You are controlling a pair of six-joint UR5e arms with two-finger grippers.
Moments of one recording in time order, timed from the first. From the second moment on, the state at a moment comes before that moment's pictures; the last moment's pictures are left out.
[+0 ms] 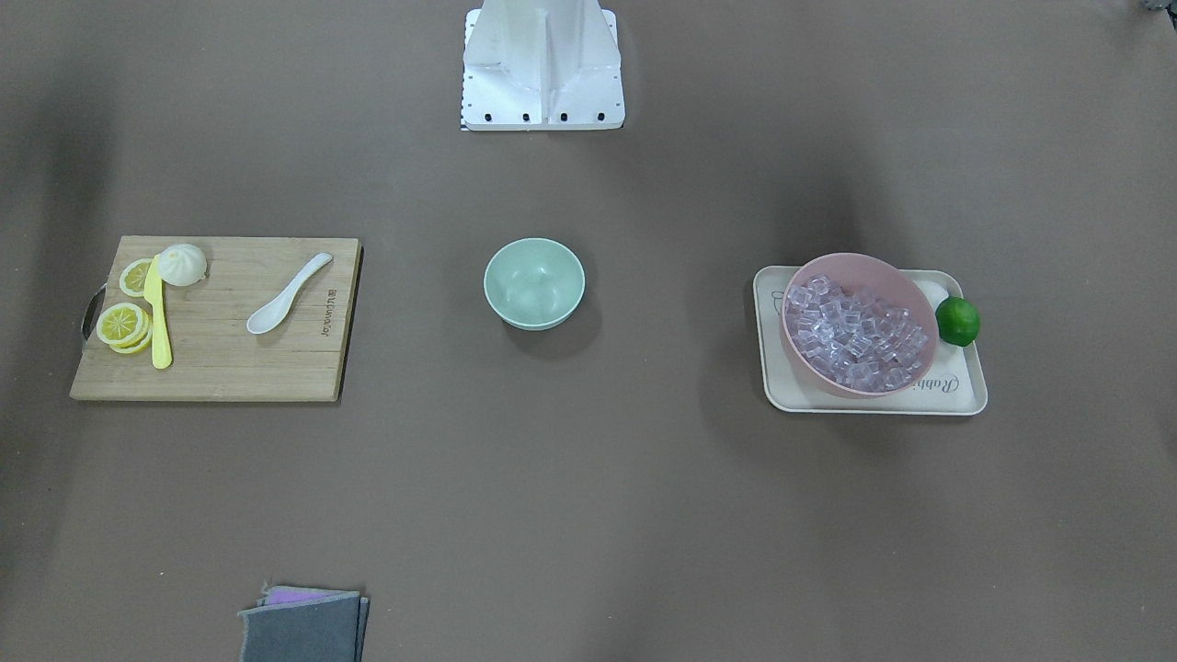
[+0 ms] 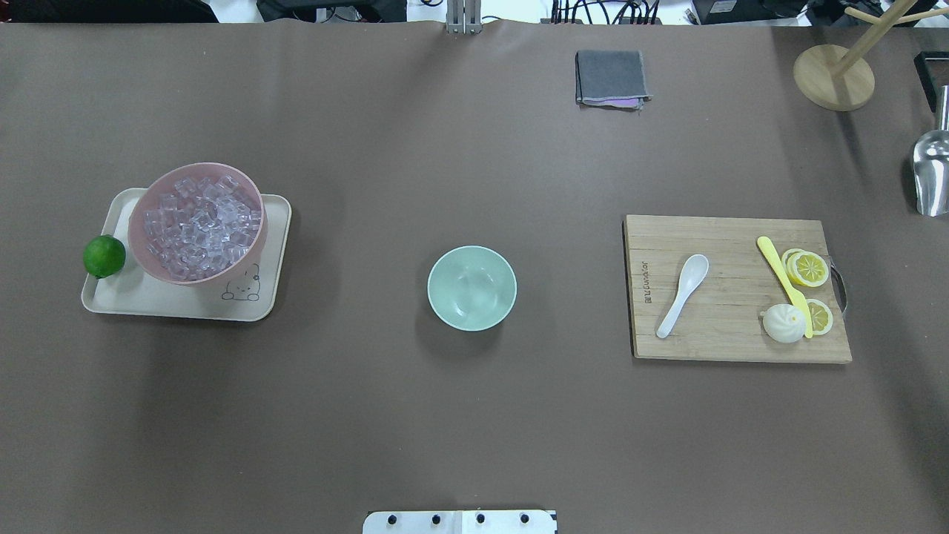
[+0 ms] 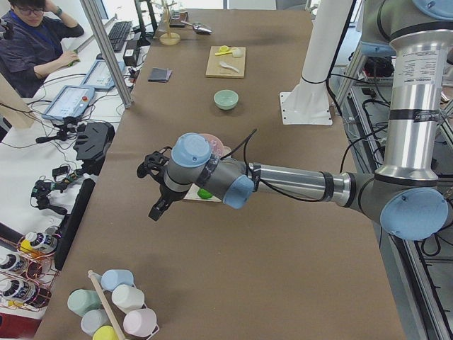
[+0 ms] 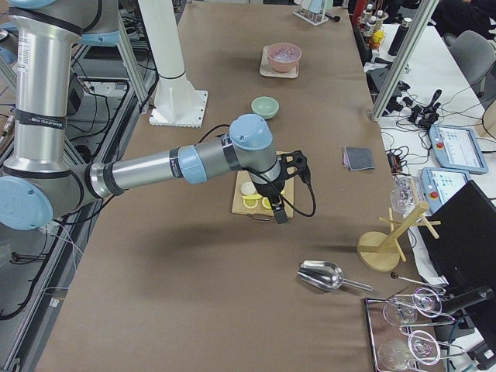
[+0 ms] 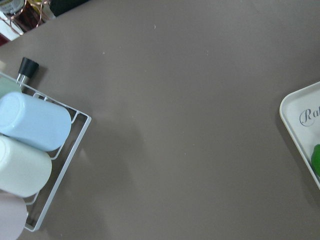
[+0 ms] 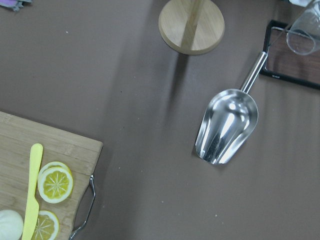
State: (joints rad) left arm -1.58 -1.58 -1.67 -2.08 -2.32 0.04; right arm 1.58 -1.73 1.98 -1.40 2.31 0.00
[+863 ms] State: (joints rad) left arm -1.16 -1.65 -1.71 -2.39 -2.25 -0.63; right arm 1.38 -1.68 2.00 -1.25 2.30 0.40
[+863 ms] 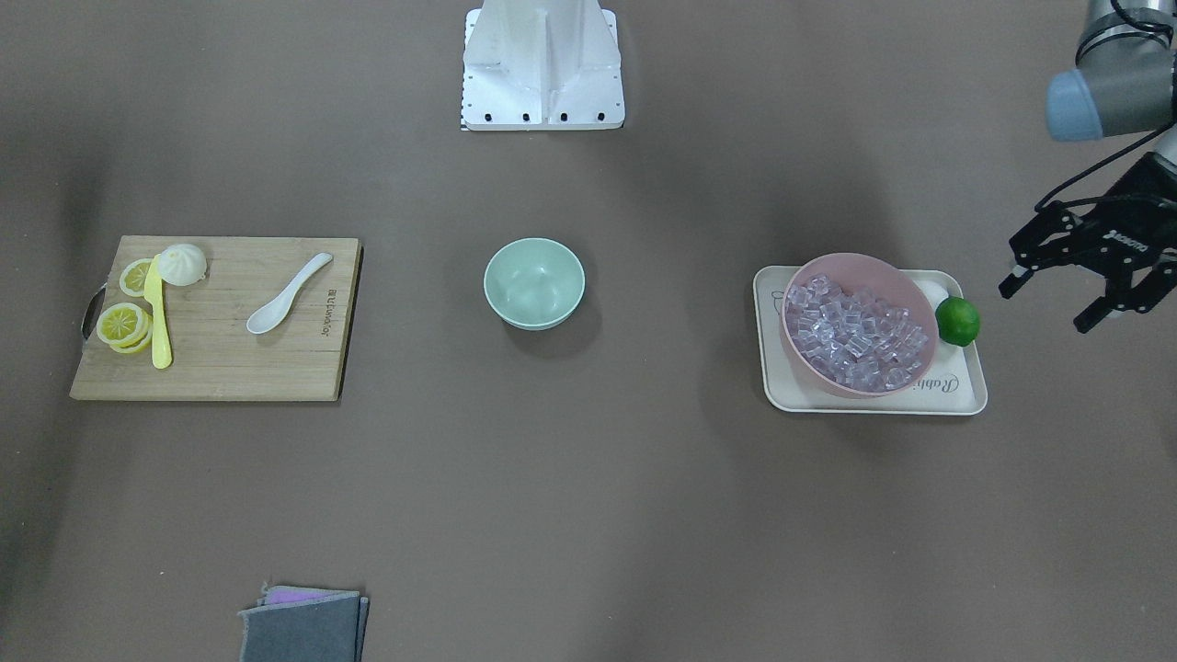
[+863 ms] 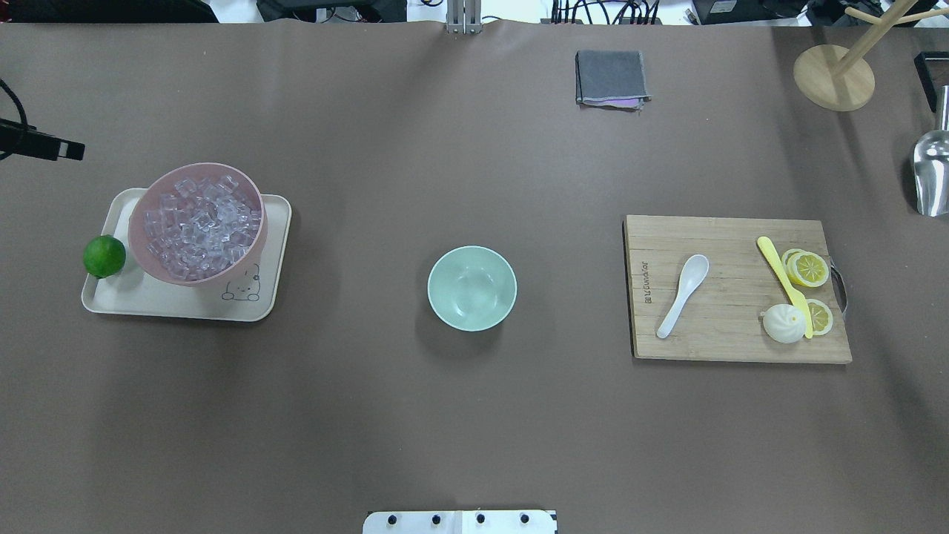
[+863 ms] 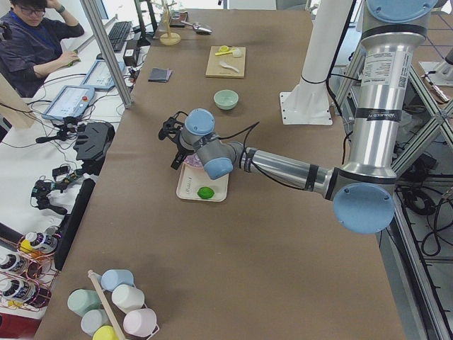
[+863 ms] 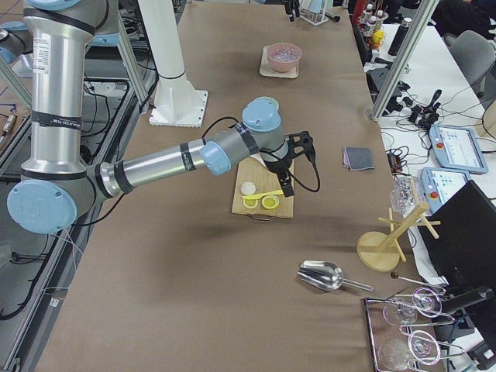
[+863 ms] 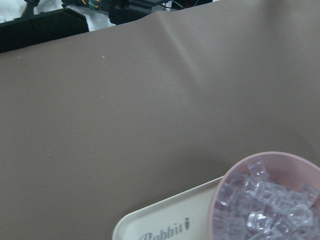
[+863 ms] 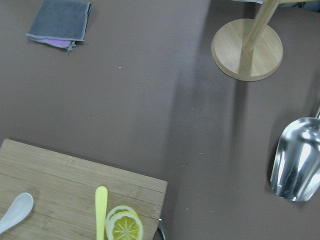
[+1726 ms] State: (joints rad) left arm -0.80 -1.69 -1.74 -2.40 -1.81 -0.77; right arm 1.15 -1.66 2.02 -1.14 2.09 0.70
